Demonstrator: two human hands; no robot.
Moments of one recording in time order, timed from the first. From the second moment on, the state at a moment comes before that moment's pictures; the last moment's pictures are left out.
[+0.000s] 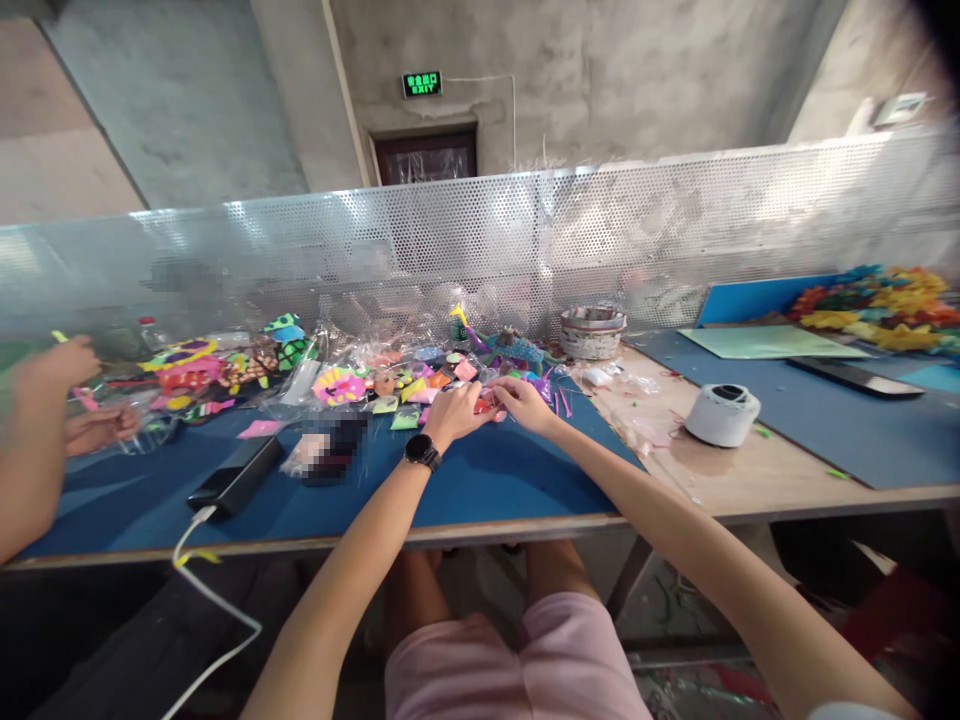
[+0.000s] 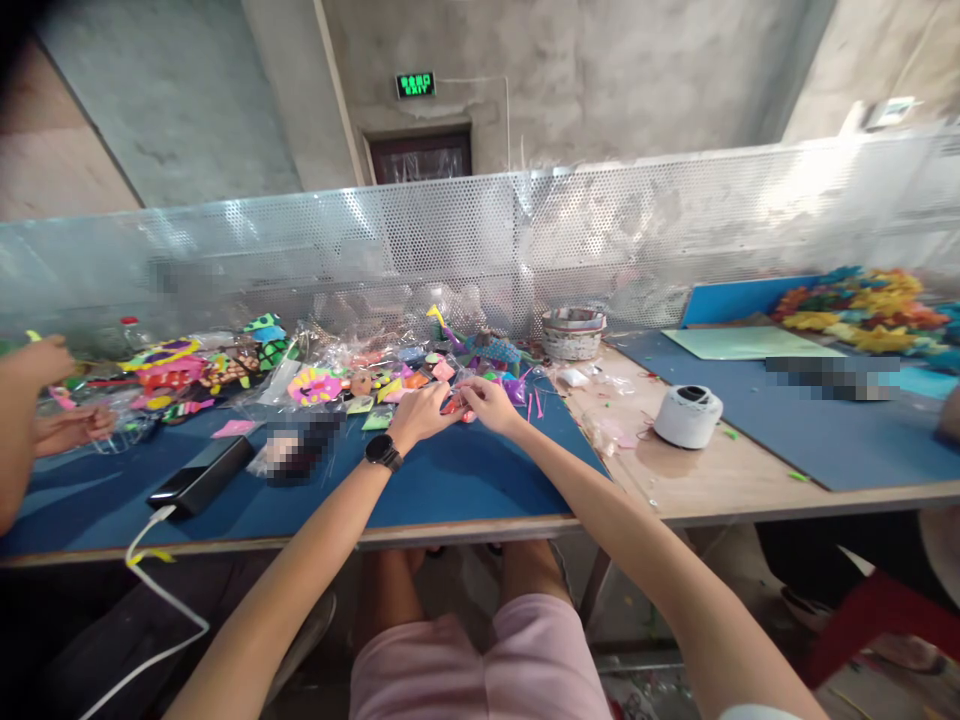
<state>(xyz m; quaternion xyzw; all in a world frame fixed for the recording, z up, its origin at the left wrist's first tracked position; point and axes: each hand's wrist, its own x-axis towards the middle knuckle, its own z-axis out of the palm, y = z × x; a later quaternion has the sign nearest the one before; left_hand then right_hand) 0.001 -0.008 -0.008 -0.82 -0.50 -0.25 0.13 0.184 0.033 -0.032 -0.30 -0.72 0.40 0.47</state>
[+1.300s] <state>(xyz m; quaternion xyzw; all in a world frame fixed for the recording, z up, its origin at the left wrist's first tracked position) 0.003 -0.017 -0.002 -0.84 -0.48 -0.20 0.16 0.185 0.025 -0.030 -0.33 -0.70 0.46 0.43</state>
